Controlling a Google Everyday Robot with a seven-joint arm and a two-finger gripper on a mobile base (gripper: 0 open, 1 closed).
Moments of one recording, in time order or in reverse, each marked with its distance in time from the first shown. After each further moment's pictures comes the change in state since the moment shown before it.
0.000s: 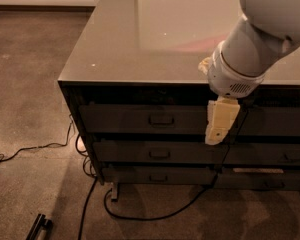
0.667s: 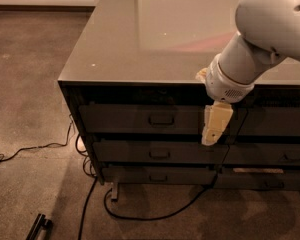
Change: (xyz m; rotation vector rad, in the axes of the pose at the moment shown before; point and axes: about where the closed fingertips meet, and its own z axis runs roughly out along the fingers) arm 0.010 -0.013 0.047 -0.059 -0.061 0.016
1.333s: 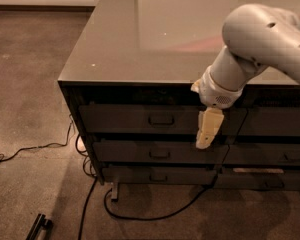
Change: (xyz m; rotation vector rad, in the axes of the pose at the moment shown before) arm 0.011 -0.009 0.048 -0.085 -0.010 0.031
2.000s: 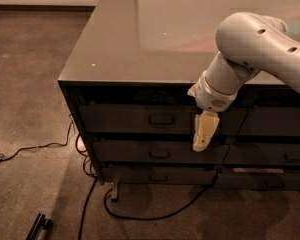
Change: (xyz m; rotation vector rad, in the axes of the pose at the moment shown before) arm -0.002 0.002 0.021 -0.039 -0.002 0.001
